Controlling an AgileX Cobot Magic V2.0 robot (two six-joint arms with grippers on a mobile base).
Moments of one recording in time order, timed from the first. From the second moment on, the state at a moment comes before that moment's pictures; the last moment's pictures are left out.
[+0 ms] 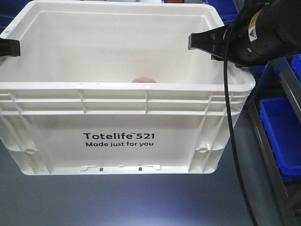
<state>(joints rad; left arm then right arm) -0.22 1.08 -1.15 0.07 0.82 -0.16 0.62 1.39 -1.37 -0.50 1.01 0.72</state>
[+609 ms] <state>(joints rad) -0.22 1.08 -1.15 0.07 0.82 -0.16 0.62 1.39 -1.37 -0.50 1.01 0.72</state>
